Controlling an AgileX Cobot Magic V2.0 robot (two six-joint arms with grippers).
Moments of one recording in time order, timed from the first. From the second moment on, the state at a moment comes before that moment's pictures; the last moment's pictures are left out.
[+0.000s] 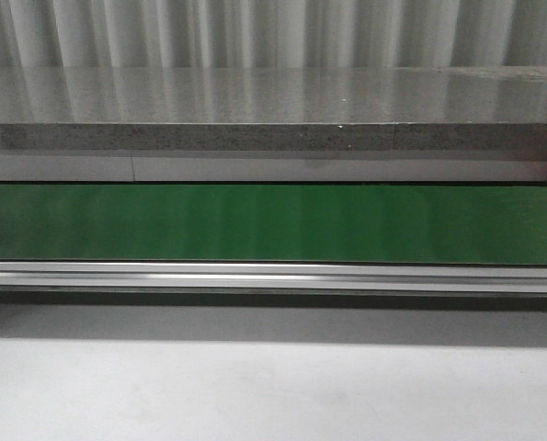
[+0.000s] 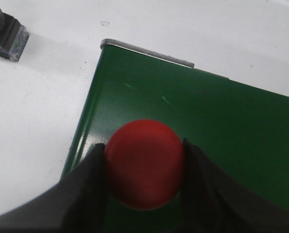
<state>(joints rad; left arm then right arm) 0.06 1.49 -1.01 -0.07 0.58 -0.08 -0.03 0.58 -0.63 0.01 0.53 -0.03</state>
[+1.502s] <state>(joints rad) 0.32 1.63 -1.17 -0.01 0.59 -0.02 -0.03 0.58 -0.63 0.01 0.53 -0.03</state>
